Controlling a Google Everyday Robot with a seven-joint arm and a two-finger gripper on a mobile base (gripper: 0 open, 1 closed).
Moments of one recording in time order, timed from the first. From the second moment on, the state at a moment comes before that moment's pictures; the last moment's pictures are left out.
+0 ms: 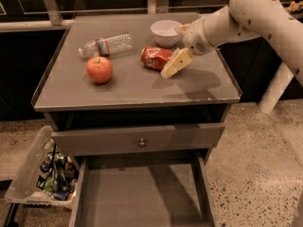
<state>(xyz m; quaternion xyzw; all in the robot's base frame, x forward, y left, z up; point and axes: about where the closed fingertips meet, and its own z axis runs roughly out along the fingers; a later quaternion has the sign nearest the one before) 0.697 -0.081 0.891 -0.57 0.70 0.14 0.42</state>
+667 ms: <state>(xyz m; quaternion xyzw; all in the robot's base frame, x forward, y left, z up) 0.722 -0.076 0.852 -0.54 0.72 0.17 0.40</state>
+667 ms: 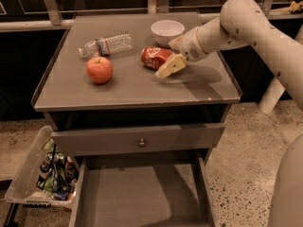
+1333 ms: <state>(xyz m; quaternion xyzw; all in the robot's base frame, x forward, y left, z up) 0.722 -0.076 0.851 -0.54 0.72 0.17 0.40</state>
